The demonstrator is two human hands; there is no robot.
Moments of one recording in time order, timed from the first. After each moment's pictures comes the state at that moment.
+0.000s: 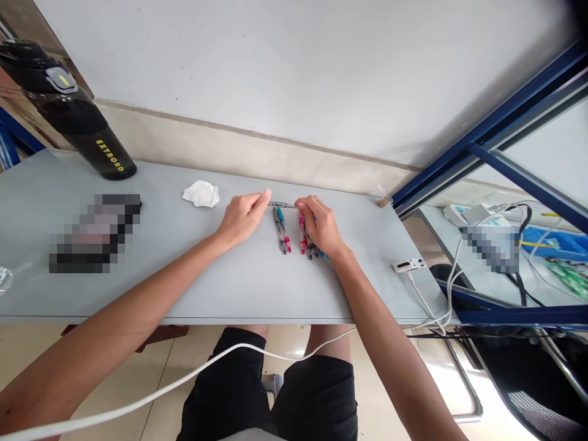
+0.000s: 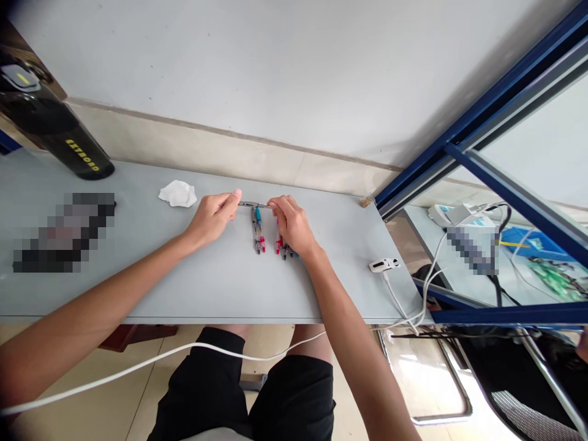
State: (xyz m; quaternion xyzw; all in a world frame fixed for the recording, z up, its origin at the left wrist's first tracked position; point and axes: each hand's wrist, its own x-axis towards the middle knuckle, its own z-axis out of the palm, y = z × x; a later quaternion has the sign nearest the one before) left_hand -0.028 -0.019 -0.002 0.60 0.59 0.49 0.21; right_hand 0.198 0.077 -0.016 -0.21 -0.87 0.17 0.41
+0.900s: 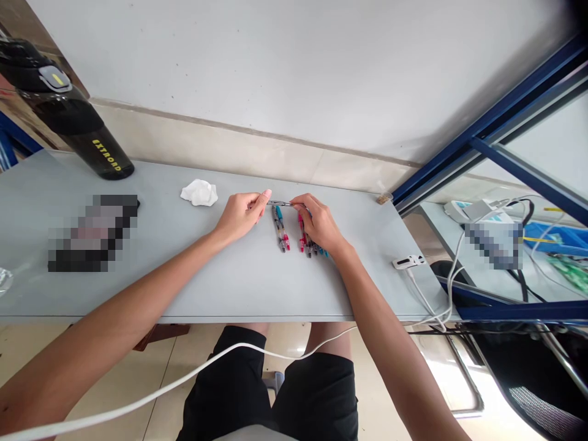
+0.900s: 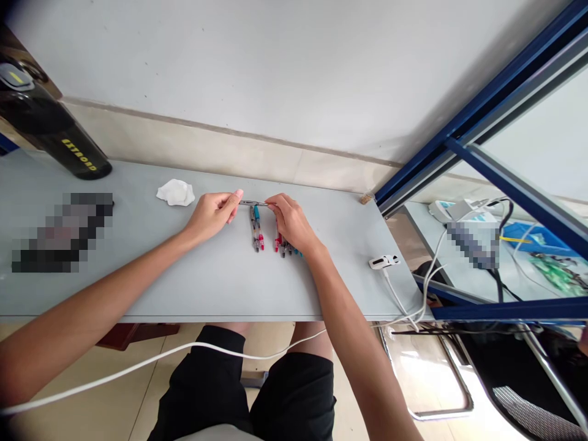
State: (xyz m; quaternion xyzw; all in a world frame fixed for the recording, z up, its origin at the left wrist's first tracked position) left_hand -0.029 -0.017 -0.005 0.60 0.58 0.49 0.23; right_hand 0.203 0.082 -0.016 -0.23 -0.89 0.19 0.34
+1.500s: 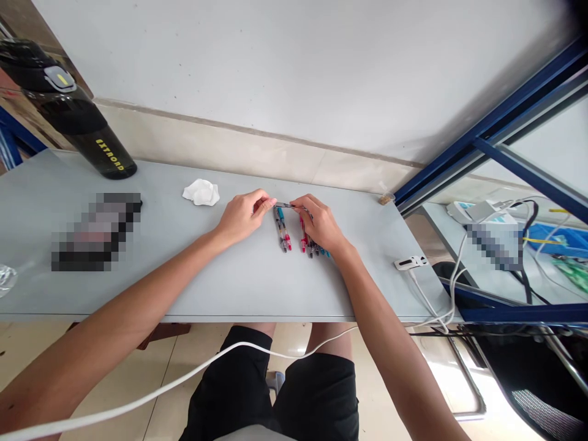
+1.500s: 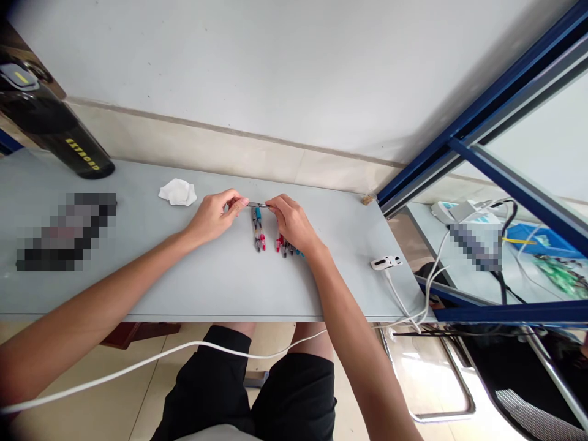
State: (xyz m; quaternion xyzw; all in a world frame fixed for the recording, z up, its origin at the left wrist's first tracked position) left_hand -0.035 -0.012 -0.012 0.66 0.60 0.44 0.14; right_hand 0.203 0.081 -0.016 -0.22 -0.90 0.19 0.34
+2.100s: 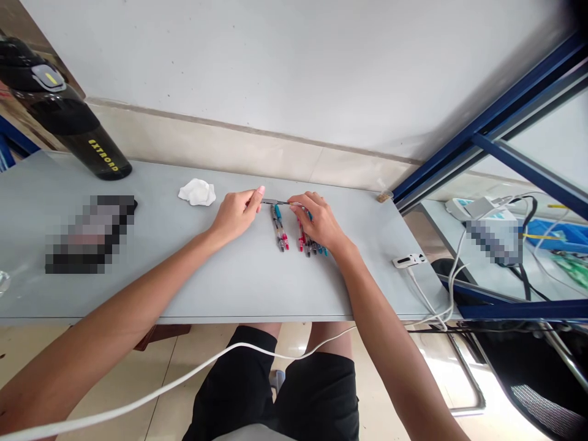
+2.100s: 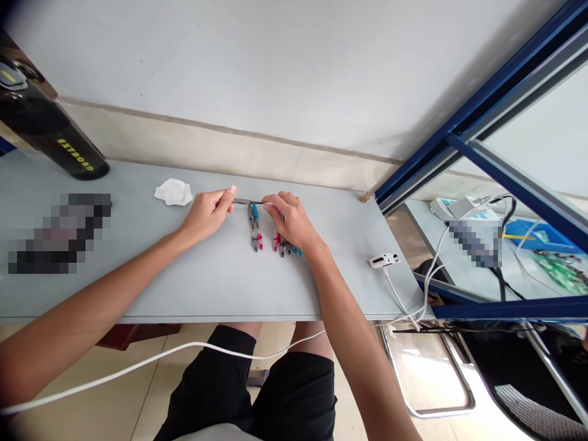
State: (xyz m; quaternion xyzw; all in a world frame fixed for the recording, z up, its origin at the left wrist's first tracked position) left_hand -0.036 -0.012 -0.009 0.62 0.61 0.47 0.15; right_hand 0.207 0.083 -0.013 -0.23 -0.91 0.12 0.32
